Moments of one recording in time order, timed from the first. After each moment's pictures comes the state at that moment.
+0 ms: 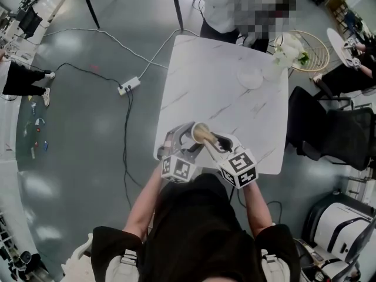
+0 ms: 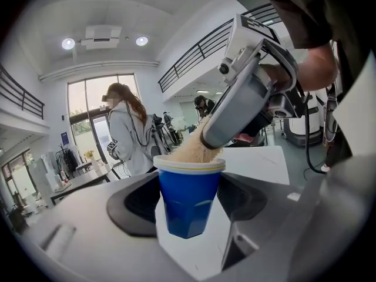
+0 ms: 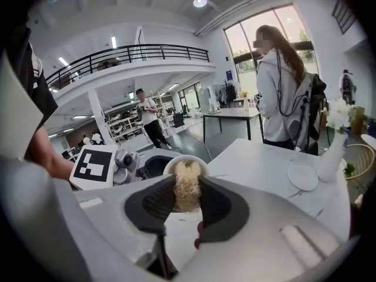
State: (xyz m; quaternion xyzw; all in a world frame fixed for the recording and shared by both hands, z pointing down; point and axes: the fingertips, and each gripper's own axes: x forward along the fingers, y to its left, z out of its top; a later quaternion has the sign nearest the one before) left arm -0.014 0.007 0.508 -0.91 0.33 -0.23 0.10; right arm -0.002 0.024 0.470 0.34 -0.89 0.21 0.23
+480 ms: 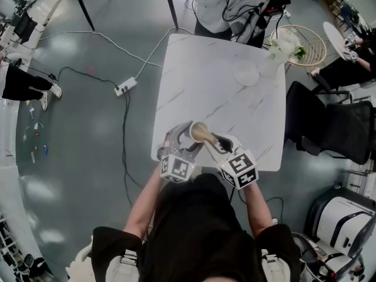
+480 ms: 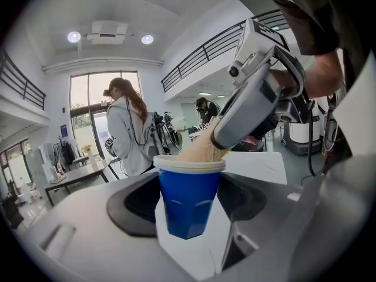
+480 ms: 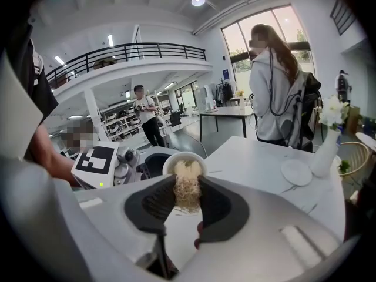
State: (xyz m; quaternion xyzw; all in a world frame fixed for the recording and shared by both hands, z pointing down) left arm -0.004 0.006 0.513 -0.92 0.33 -0.22 0.08; right arm 0.015 0.029 0.477 0.35 -0.88 0.22 0.24
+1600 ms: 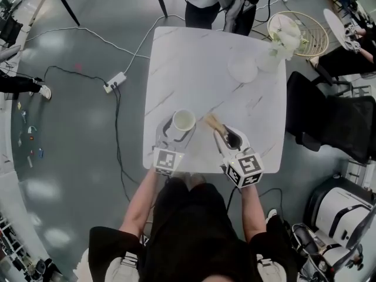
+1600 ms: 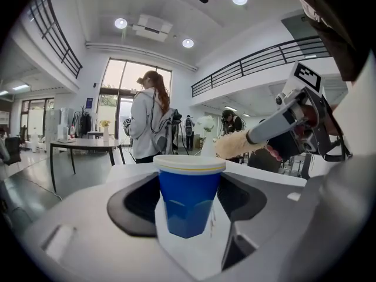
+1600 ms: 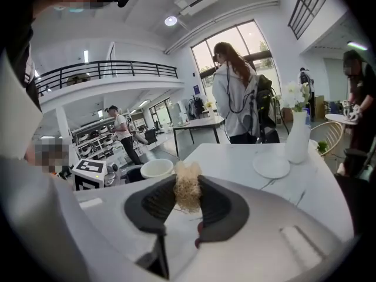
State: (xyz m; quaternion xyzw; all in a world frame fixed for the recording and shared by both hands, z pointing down) left arm -0.019 -0.080 0.563 -0.90 0.41 -0.12 -0.04; right arm 0.086 -0.041 0.520 0.48 -0.83 0.24 0.15
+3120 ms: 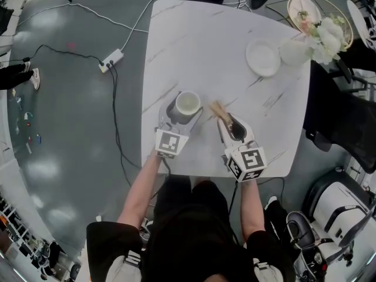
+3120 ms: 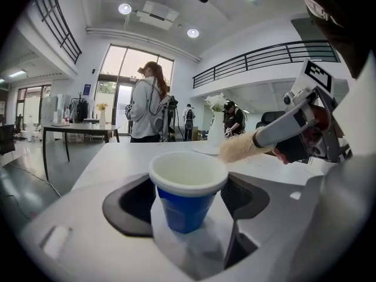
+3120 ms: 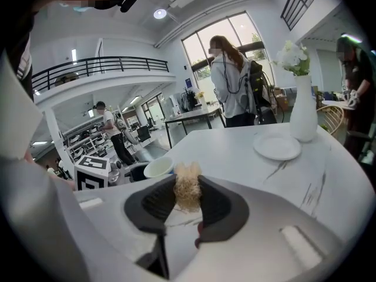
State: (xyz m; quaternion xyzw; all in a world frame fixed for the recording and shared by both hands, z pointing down) left arm -0.014 -0.154 0.664 -0.91 0.39 -0.14 -0.08; right arm 0.079 -0.103 0.619 0.50 -0.81 0.27 0.16
